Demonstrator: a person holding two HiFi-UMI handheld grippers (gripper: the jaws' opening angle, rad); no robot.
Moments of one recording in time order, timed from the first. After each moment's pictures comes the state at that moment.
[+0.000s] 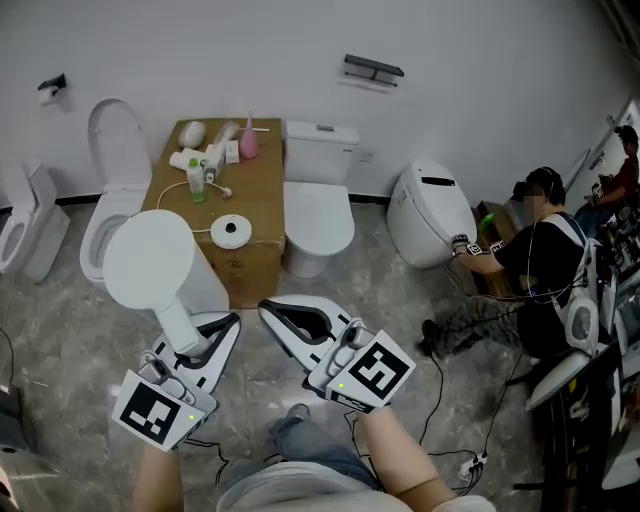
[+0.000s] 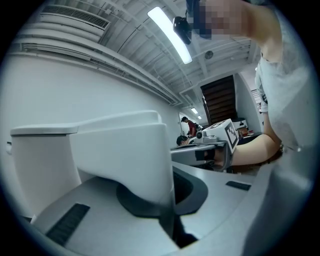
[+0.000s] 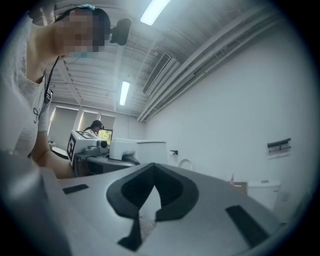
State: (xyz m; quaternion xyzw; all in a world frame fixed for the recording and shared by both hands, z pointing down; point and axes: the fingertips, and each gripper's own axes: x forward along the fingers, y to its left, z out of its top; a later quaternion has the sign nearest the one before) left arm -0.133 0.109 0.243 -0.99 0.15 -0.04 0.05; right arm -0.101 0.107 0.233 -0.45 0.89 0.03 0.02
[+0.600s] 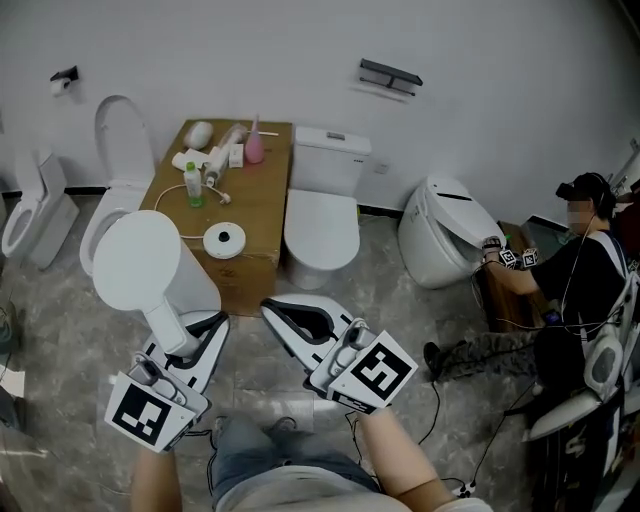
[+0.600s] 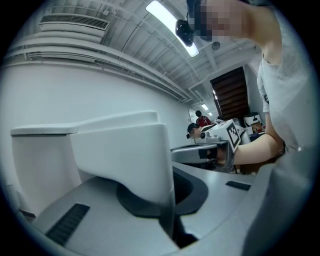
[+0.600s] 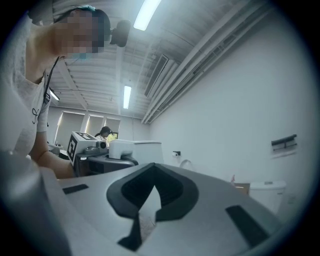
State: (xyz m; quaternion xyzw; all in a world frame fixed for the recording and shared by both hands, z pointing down) left arm -0.072 0.080 0.253 -0.97 0.21 -0.04 0.06; right arm -0.025 0.082 0.245 -0.41 0.91 0.03 0.03
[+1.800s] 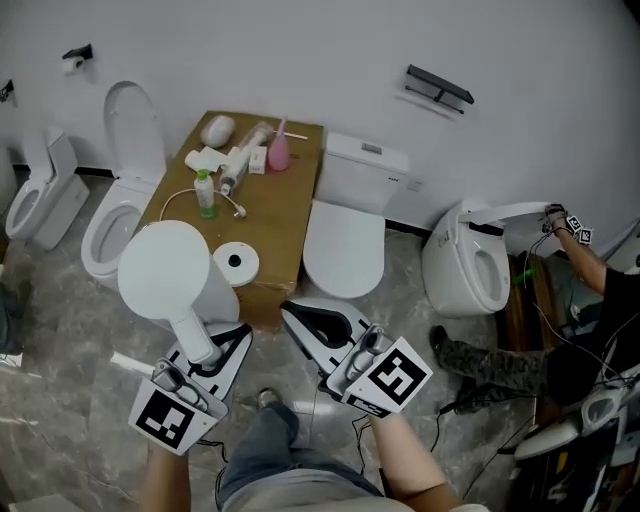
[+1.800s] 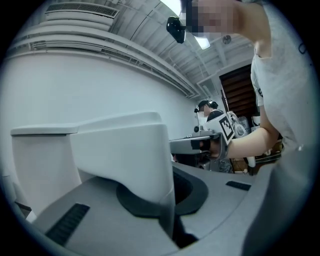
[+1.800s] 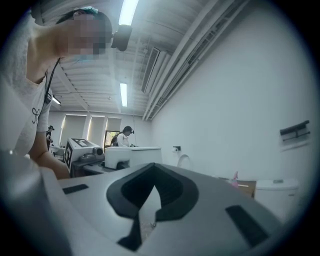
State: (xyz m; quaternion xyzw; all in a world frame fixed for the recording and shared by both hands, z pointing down) left arm -0.015 -0.040 0.304 -0.97 0.23 -0.05 0.04; right arm 0.029 -0.054 0.277 -0.38 0.92 0.01 0.01
